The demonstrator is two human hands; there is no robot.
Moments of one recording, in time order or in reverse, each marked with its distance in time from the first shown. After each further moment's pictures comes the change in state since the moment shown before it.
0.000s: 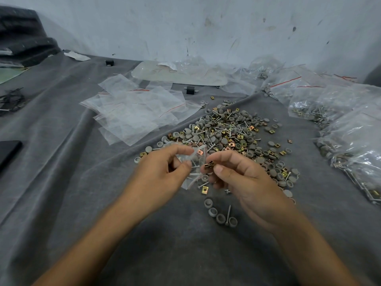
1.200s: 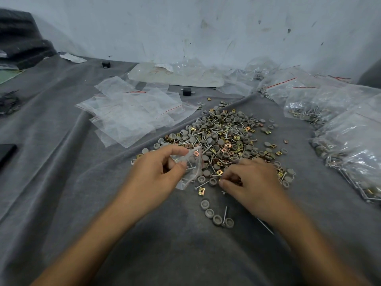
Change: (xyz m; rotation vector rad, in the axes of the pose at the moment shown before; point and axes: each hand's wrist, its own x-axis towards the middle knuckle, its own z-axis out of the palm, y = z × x) left_hand 0.000 -0.001 -0.002 -0.017 0.005 0.009; right_hand 0.005 0.006 -0.035 -1.341 0.126 -0.023
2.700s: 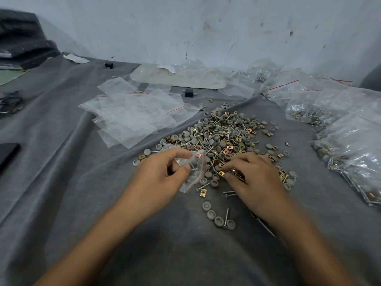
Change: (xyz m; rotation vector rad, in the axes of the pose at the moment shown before) left_hand -0.001 0.005 0.002 0.012 -0.023 -0.010; right_hand 0.001 0.005 0.005 0.091 0.113 0.015
